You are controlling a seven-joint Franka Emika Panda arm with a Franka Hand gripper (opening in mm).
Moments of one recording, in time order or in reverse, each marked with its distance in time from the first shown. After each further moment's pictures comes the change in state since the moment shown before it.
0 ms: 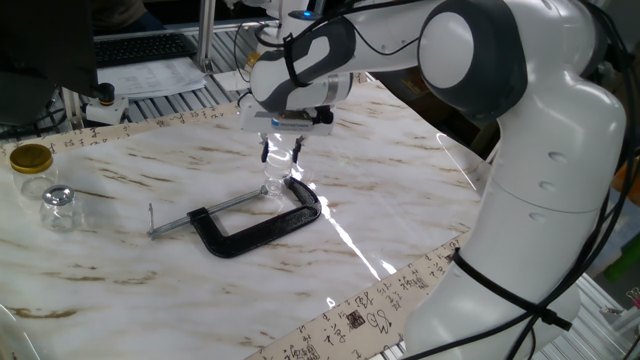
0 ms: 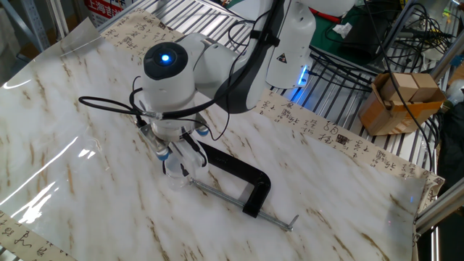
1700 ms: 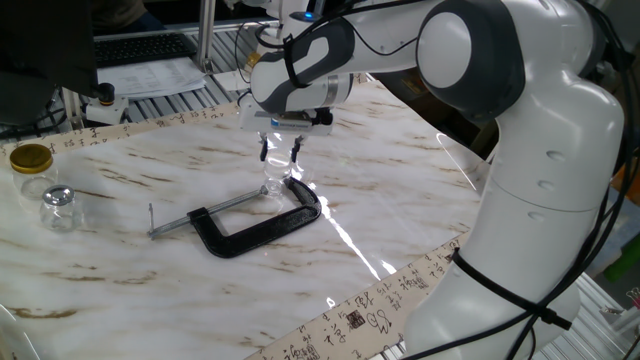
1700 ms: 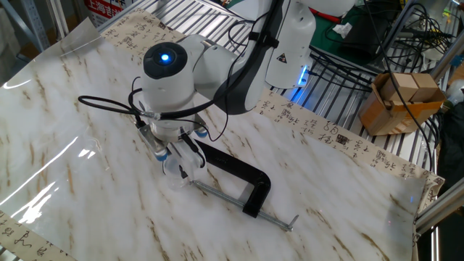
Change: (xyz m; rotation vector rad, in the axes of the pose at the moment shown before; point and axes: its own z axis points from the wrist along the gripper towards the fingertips) arm -0.004 0.001 0.003 -0.017 -0.018 0.014
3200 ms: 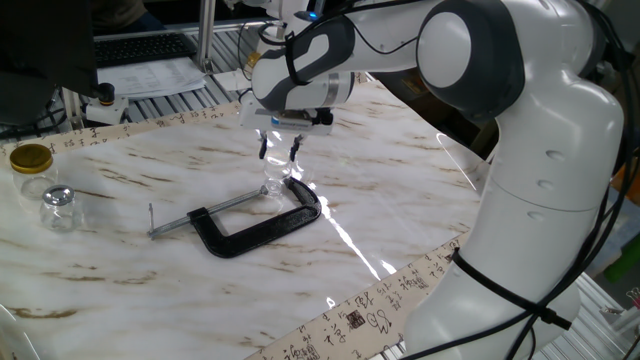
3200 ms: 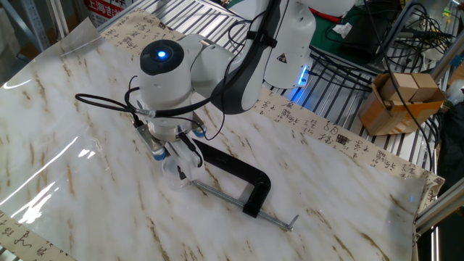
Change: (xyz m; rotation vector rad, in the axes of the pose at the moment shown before) arm -0.004 0.001 -0.001 -0.031 -0.009 0.016
